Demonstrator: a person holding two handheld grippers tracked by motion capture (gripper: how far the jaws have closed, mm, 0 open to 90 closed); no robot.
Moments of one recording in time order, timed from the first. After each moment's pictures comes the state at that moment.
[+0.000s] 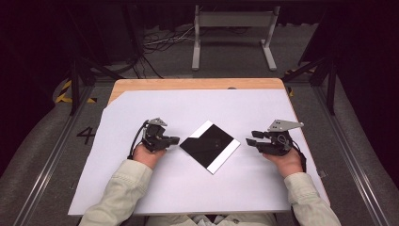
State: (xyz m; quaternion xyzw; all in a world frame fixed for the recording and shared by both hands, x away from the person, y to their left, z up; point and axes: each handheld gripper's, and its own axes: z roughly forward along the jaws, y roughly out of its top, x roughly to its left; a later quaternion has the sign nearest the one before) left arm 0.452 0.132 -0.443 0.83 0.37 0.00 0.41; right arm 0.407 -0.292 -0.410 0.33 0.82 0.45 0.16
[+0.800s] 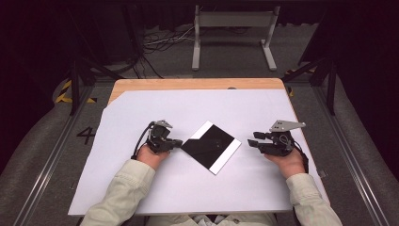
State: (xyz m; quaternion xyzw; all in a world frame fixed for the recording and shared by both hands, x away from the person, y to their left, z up) left arm 0.450 0.119 -0.448 0.85 0.36 -0.02 0.38; right arm 0.405 -0.298 -0.410 0.34 0.81 0.44 0.15
